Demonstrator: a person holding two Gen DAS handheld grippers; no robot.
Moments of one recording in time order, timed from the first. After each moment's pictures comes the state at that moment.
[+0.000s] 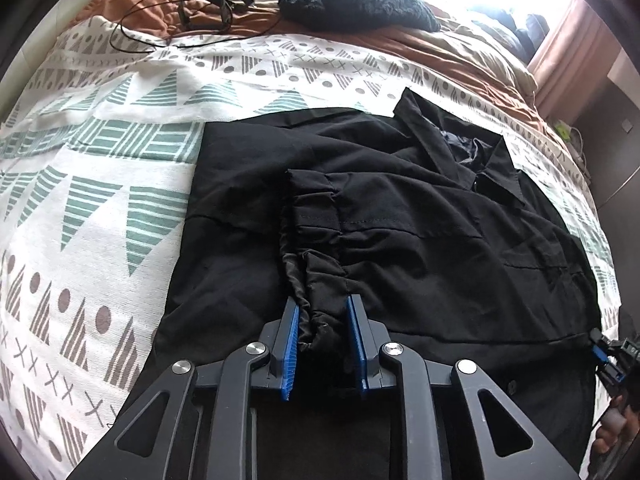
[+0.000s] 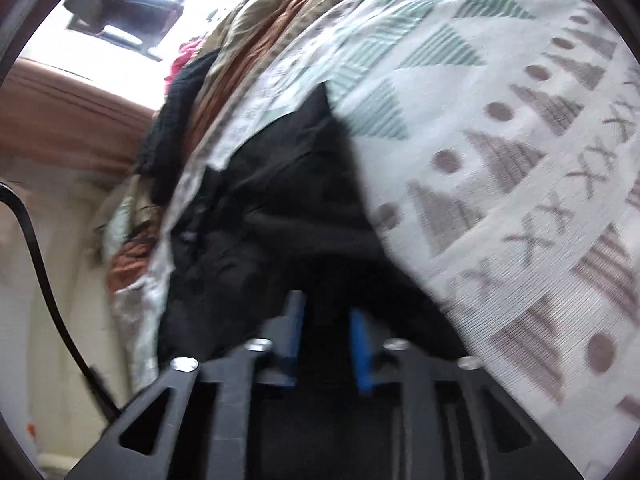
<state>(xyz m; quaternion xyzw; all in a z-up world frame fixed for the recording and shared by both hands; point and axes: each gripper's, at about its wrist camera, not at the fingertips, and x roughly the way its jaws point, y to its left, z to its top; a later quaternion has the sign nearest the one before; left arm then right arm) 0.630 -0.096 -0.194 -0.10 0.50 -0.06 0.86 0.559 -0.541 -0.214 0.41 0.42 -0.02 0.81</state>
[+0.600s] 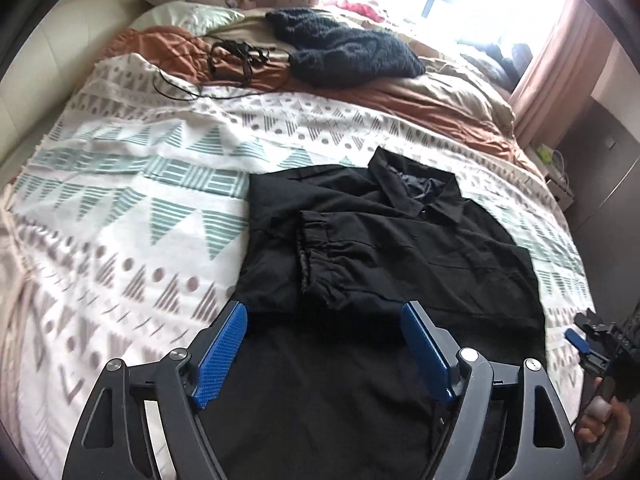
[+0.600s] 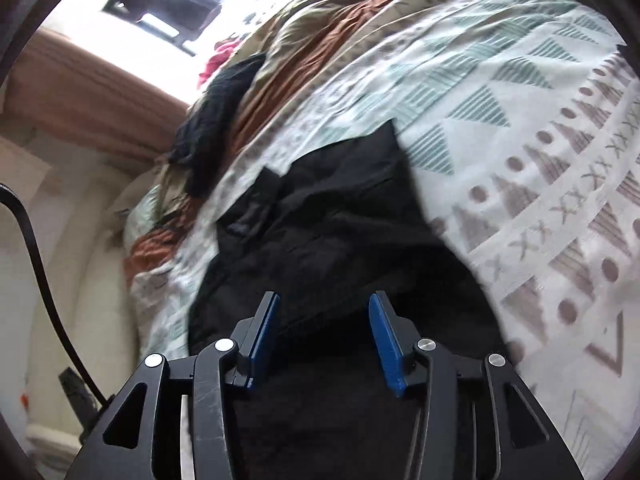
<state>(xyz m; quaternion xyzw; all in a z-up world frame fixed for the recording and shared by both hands) 0.529 -0.072 -0.078 -0.10 0.46 -0.06 0.88 0.525 -0.511 -0.135 0.38 0.41 0.03 0.83</state>
